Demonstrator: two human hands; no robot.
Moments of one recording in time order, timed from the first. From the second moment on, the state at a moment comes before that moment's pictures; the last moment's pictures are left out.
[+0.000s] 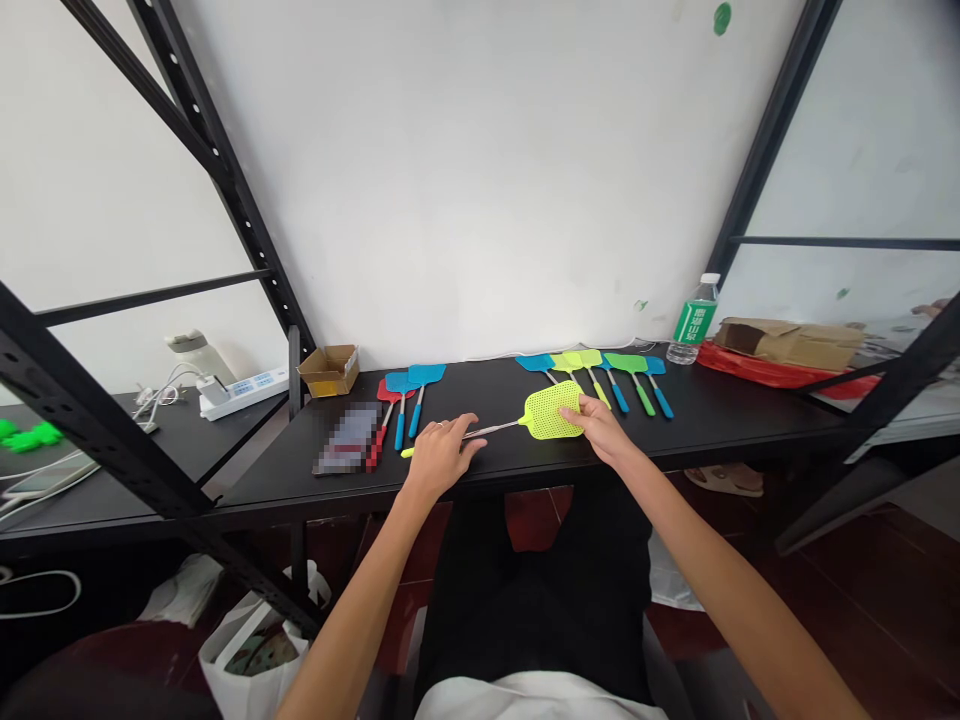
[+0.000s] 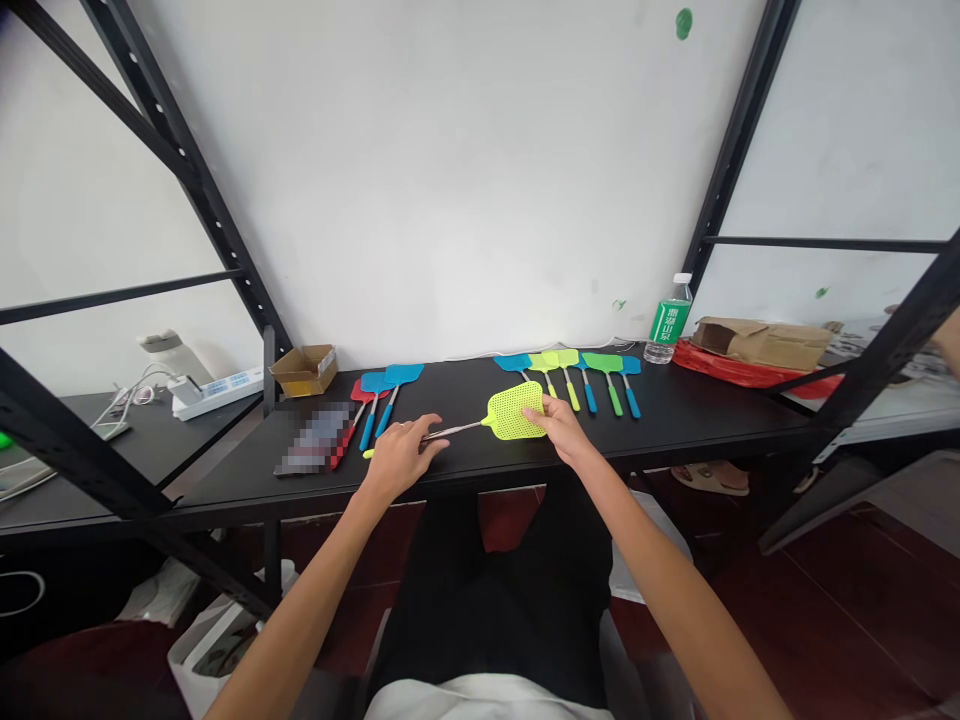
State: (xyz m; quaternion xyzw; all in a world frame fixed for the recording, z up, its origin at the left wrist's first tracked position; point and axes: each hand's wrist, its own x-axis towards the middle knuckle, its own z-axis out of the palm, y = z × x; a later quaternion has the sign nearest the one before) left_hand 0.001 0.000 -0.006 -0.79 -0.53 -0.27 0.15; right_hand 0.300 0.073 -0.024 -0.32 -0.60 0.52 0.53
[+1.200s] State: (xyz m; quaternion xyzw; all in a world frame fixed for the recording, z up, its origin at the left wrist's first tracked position) left_hand 0.001 0.000 -0.007 -0.79 -0.53 -0.26 0.15; right_hand 0.298 0.070 -0.023 -0.32 -0.58 0.52 0.54
